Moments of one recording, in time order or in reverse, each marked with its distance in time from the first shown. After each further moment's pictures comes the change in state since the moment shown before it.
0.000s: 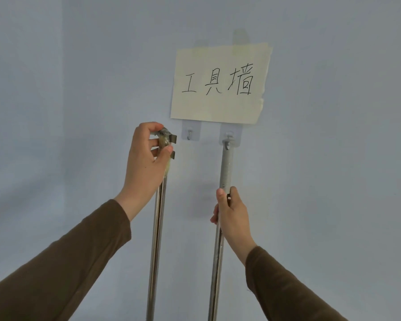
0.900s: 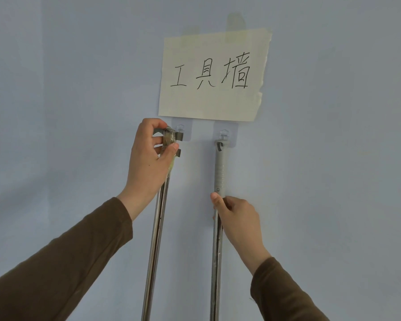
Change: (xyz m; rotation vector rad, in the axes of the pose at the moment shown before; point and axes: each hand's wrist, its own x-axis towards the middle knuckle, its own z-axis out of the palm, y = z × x) left_hand 0.019 -0.016 0.044 0.028 0.000 0.047; right_hand 0.032 0.013 -0.024 -0.457 0.032 -0.122
